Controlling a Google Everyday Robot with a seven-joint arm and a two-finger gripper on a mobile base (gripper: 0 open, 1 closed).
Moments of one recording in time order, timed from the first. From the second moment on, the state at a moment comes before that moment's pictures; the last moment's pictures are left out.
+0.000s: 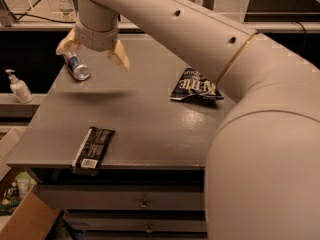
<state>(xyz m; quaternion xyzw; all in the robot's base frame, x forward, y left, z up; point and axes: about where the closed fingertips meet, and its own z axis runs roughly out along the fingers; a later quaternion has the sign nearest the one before) 0.651 0.168 0.896 -0.97 0.03 -0.14 0.17</state>
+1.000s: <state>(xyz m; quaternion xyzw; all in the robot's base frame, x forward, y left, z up) 0.736 0.198 0.885 -0.96 -0.08 -0.22 0.17</state>
